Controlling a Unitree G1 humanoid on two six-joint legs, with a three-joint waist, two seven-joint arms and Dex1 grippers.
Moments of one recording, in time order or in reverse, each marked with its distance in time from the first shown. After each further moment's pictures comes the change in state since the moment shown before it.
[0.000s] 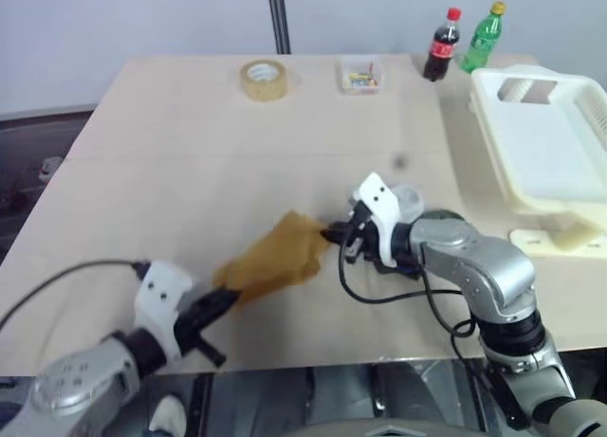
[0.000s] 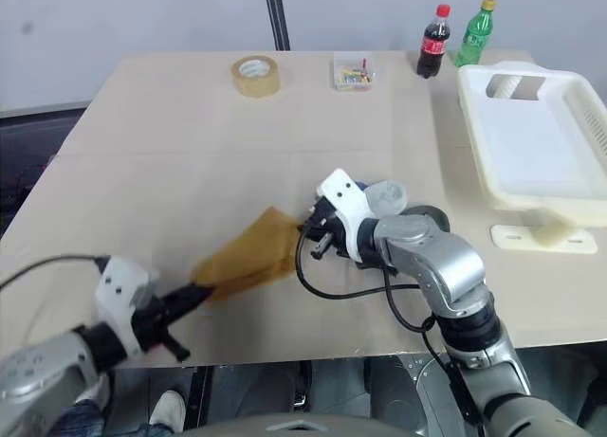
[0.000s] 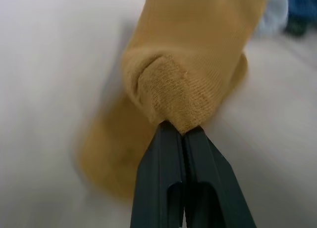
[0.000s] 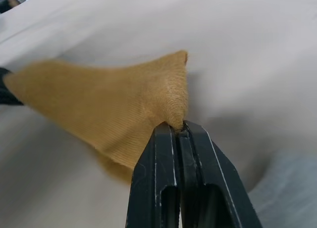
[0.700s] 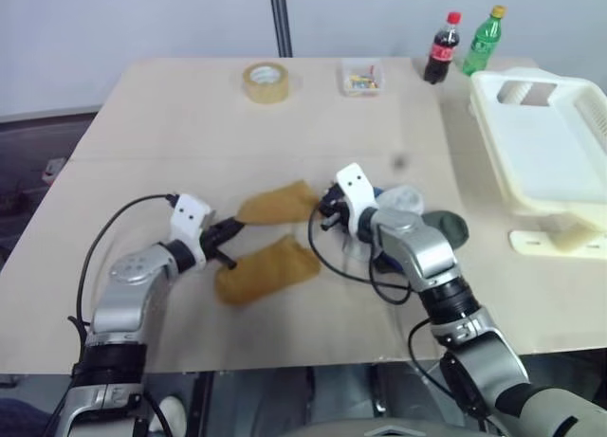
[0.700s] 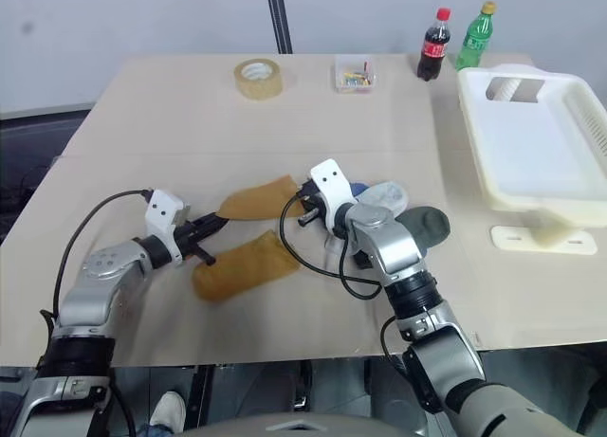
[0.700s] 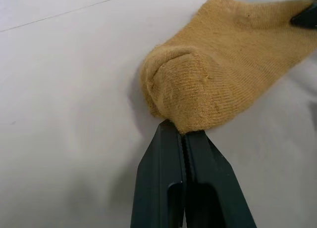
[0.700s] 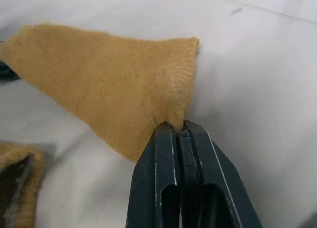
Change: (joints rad) left arm -0.766 0.028 -0.346 0.991 0.251 -0.510 -0.195; right arm -0.127 0.236 -0.005 0.605 -0.321 -0.487 -0.130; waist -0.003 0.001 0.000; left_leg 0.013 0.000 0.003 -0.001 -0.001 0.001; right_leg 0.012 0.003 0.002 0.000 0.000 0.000
